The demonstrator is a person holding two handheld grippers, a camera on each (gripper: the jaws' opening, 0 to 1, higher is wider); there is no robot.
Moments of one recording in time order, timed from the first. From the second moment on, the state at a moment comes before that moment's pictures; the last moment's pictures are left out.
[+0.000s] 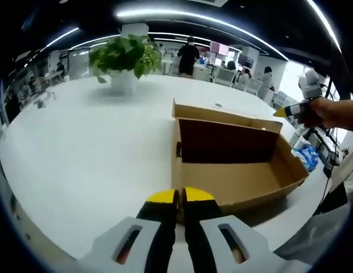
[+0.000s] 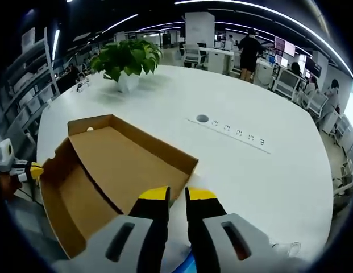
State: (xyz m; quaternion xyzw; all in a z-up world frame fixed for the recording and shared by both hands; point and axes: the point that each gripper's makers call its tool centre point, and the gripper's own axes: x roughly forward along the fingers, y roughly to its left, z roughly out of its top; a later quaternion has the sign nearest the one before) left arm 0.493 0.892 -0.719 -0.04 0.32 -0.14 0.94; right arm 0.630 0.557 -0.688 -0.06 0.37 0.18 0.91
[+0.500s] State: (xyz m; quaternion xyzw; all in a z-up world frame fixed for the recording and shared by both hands) left arm 0.493 0.892 -0.719 -0.05 0.32 -0.14 0.94; right arm 0.645 0.558 -0.718 -0.04 0.43 0.16 0.89
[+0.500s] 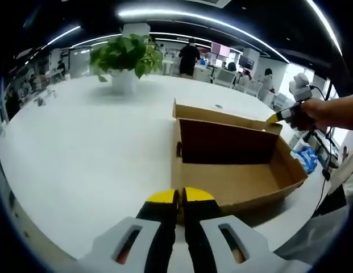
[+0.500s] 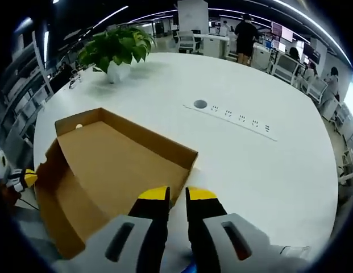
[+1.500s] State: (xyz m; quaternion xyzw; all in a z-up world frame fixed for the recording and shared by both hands) left arm 0.494 0.894 -0.720 -0.06 0.32 -0.14 0.94; right arm 0.675 0.558 -0.772 -0.04 0.52 0.13 0.84
